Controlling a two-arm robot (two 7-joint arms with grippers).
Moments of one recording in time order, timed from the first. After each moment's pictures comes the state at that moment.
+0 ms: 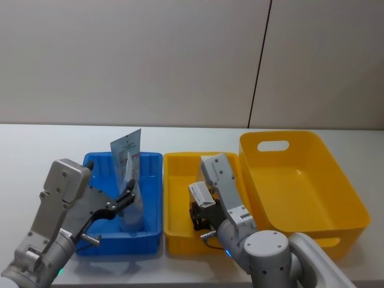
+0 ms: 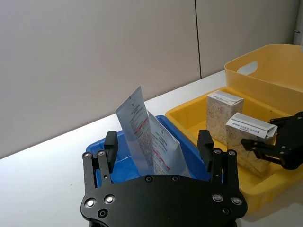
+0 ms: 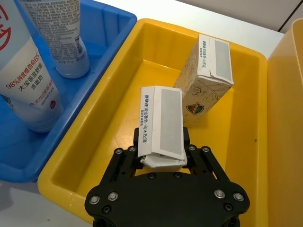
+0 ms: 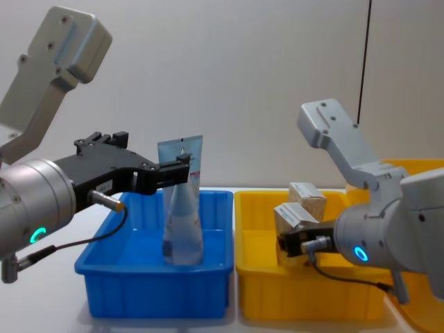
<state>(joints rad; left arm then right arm) -0.24 0.38 0.45 -1.63 -0.20 0.01 -0.01 0.40 0.07 -0.45 -1.30 0.08 0.47 -0.05</state>
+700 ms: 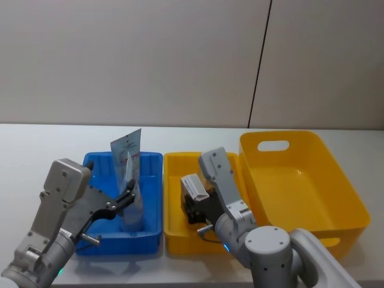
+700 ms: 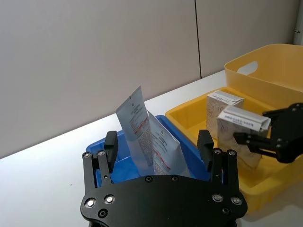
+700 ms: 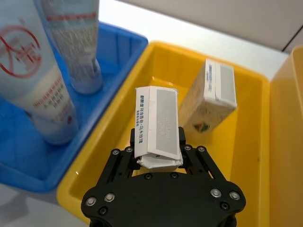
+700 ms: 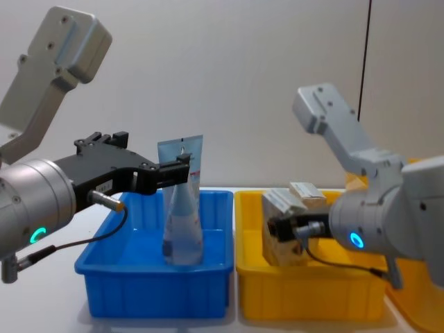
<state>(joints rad) -0.24 0.38 0.45 -1.63 -0.20 0.01 -0.01 0.41 0.07 -0.45 -1.32 0.08 0.44 -0.02</state>
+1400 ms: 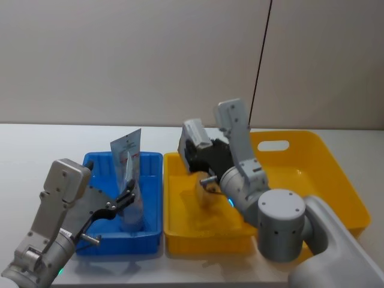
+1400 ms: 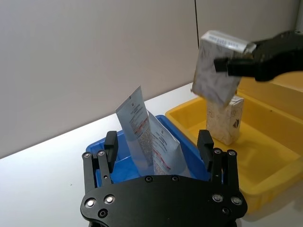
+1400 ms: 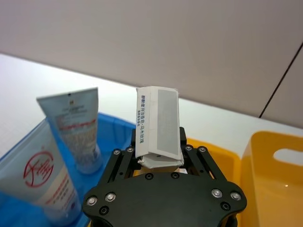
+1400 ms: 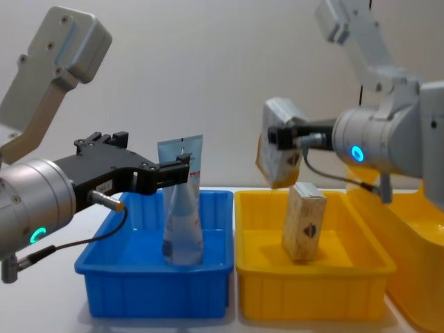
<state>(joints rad) -0.24 0.38 0.45 -1.63 -0.20 0.01 -0.01 0.48 0.05 -0.38 -1.33 0.11 0.30 0.01</state>
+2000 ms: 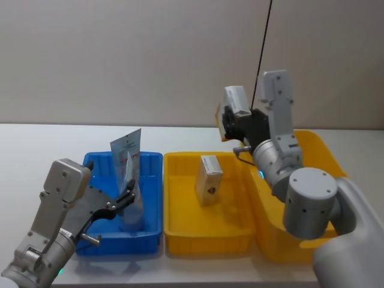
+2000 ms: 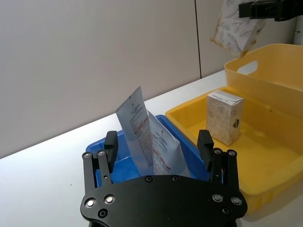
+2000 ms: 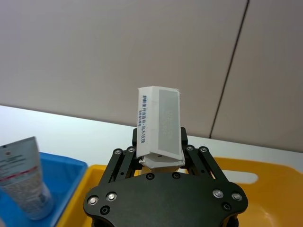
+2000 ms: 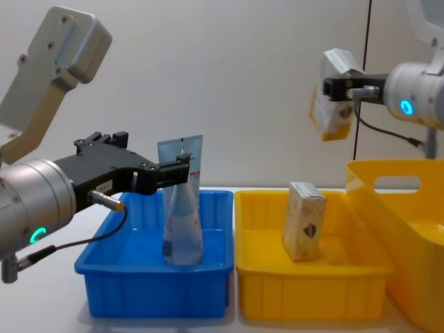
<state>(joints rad) -0.24 0.38 0.45 -1.63 -0.20 0.01 -0.01 0.52 0.06 -0.28 -1.35 0.11 0.25 -0.04</state>
